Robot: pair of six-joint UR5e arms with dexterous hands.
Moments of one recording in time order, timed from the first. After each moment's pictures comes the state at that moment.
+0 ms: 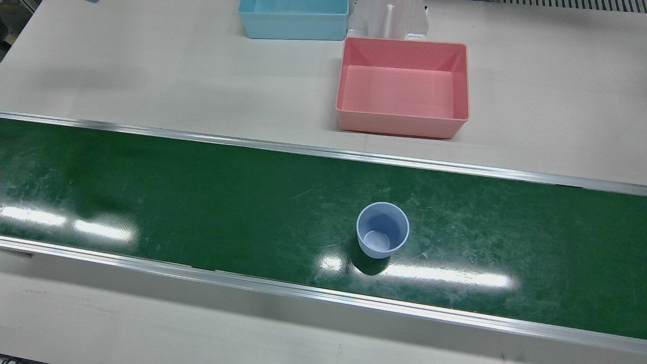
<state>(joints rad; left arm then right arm) -1.45 -1.83 -1.72 0.56 1.64 0.11 1.31 -1.77 1.93 -3.10 -1.30 0.00</state>
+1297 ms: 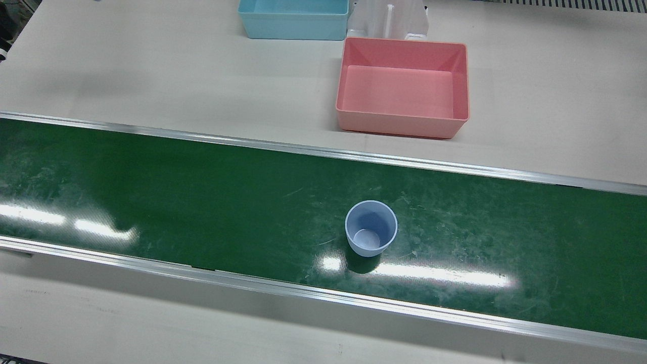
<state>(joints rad) -1.45 -1.83 -1.73 0.56 1.64 0.11 1.30 -1.71 1.97 -3.09 -1.41 0.03</state>
